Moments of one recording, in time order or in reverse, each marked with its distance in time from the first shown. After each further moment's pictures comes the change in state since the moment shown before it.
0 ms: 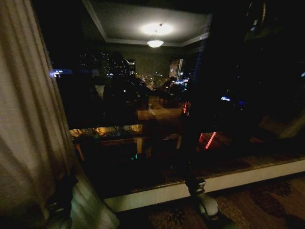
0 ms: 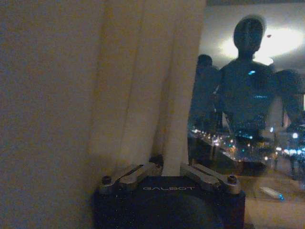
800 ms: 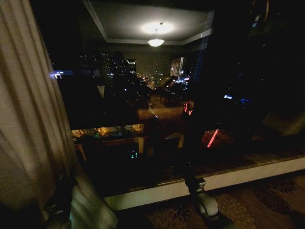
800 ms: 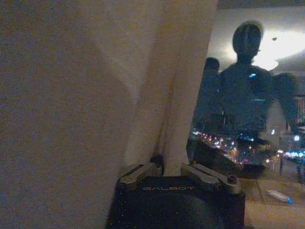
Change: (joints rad) left arm 0.018 -0.008 -0.007 -0.017 0.004 -0.003 -0.004; right arm 0.000 0.000 0.000 0.000 0.000 0.000 0.000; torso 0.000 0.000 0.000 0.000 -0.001
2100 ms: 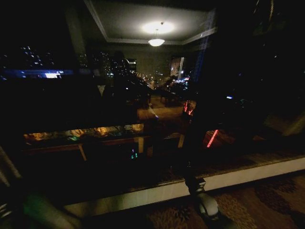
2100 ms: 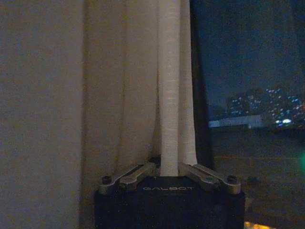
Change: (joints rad) left arm -0.238 0.285 -0.262 0.585 -0.016 -0.052 -0.148; right arm 0.000 0.000 0.000 0.000 0.000 0.000 0.000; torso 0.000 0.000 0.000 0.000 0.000
